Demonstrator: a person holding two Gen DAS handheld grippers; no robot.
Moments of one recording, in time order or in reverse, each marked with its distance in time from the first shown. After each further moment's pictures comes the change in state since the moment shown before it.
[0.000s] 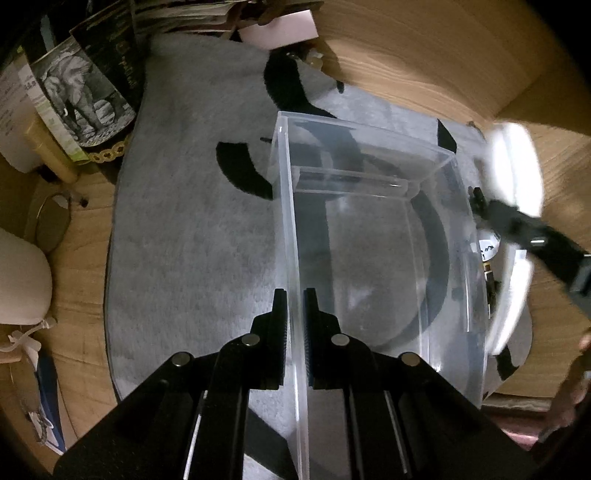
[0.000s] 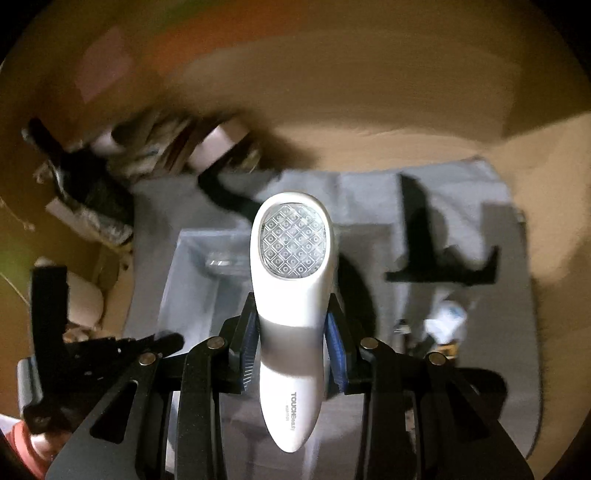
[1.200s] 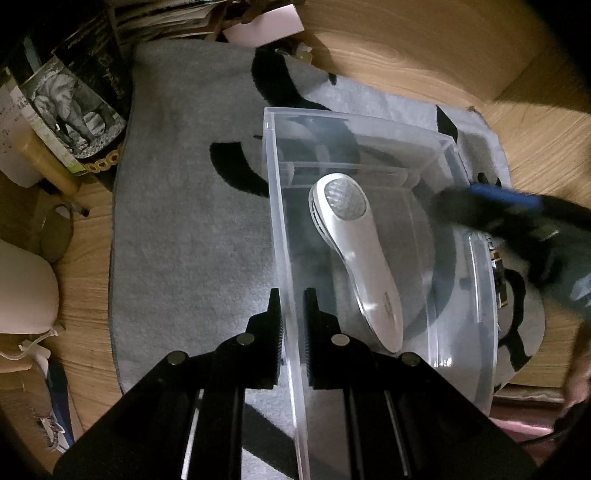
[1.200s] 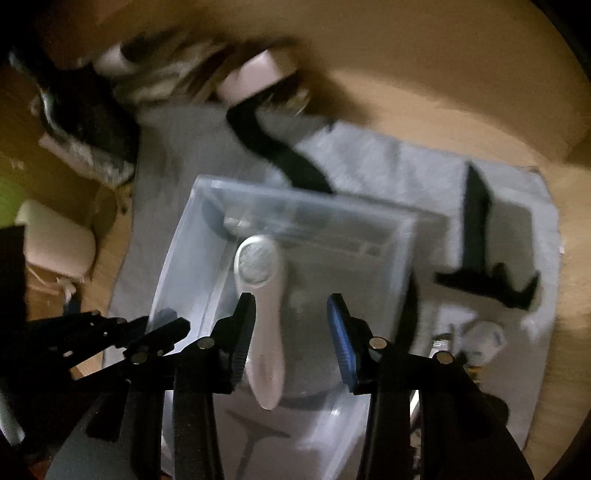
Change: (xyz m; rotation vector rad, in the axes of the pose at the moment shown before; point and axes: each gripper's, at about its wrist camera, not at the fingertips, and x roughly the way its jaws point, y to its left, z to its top) left arm 0.004 -0.005 0.005 0.050 0.017 0.052; right arm 0.038 0.032 0.004 -0.124 0.115 -0.003
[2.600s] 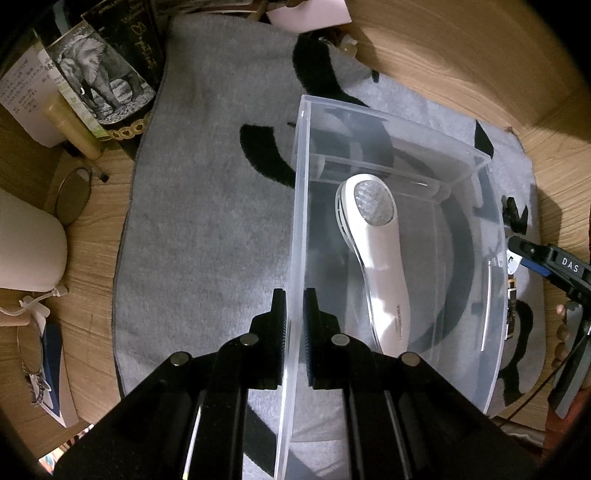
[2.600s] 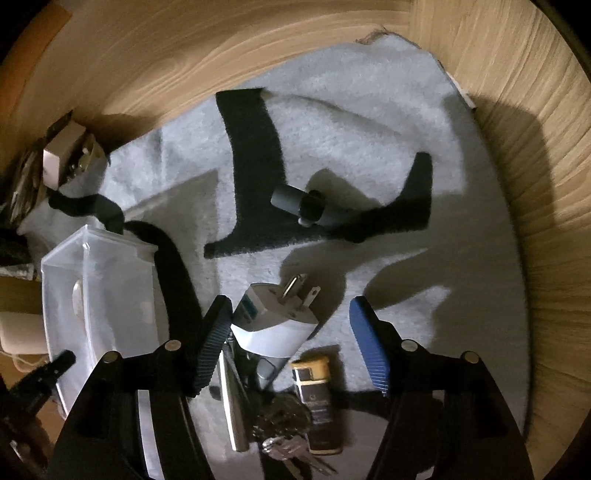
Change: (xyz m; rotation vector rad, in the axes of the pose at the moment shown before) left arm 0.009 0.003 0.006 -0.142 0.043 0.074; right arm 0.033 -0.191 -0.045 0.420 0.062 -0.002
